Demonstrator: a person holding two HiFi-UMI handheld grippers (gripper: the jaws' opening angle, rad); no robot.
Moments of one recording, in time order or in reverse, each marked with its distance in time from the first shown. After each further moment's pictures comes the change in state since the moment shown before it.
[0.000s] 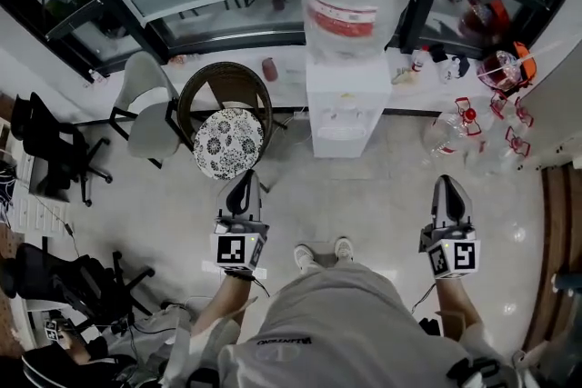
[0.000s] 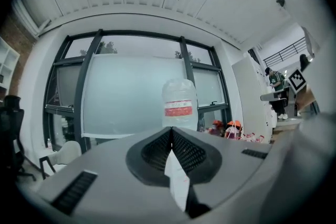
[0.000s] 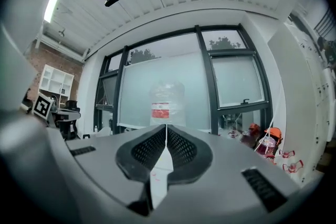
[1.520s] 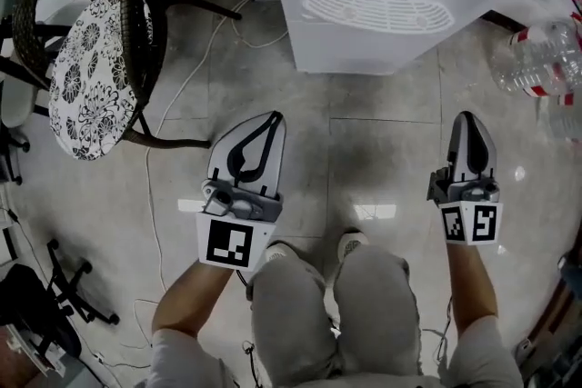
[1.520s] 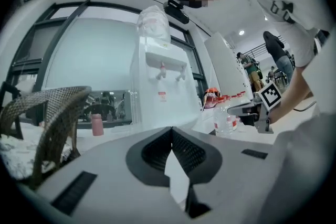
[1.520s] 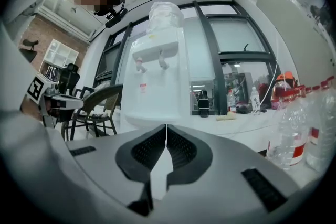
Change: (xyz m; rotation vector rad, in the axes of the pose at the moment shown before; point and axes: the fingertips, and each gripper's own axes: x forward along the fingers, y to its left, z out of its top) left arm 0.207 -0.086 -0.611 0.080 -0.004 -0.278; right arm 0.212 -0.060 -0.661 -0.031 0.025 0.031
